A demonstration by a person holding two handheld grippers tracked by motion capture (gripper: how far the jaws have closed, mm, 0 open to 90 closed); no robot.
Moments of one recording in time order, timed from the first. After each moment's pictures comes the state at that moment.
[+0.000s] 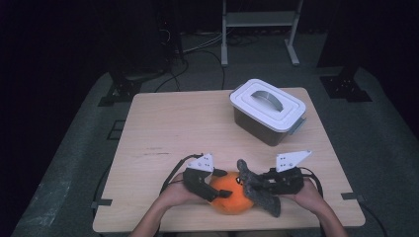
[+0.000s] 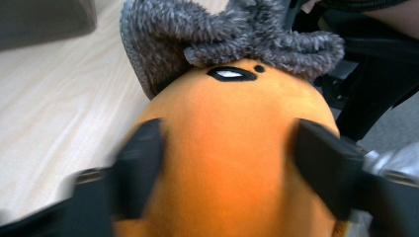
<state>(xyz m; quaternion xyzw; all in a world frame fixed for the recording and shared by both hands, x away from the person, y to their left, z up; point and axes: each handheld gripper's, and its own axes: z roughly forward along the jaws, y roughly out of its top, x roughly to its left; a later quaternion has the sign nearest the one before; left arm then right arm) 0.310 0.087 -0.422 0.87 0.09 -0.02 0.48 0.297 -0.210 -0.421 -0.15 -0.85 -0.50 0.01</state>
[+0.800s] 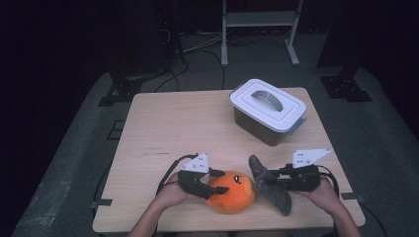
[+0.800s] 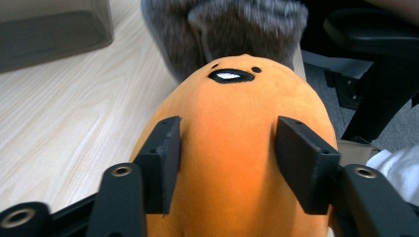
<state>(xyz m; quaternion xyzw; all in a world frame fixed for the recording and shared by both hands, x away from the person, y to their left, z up) 0.307 0.097 -0.416 0.87 0.09 0.00 0.49 0.292 -0.253 -0.406 -0.19 -0.85 -0.50 -0.04</state>
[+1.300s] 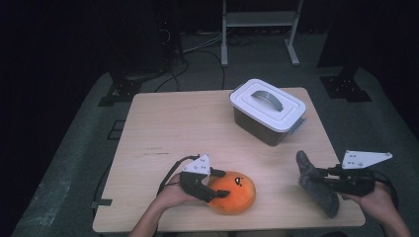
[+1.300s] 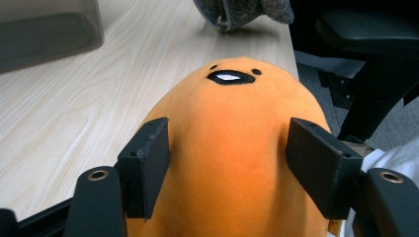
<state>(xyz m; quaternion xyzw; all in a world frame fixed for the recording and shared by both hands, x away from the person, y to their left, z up) 0.305 0.093 -0.418 0.87 0.08 0.00 0.49 0.263 -0.354 -0.383 -0.28 -0.85 -0.43 -0.12</state>
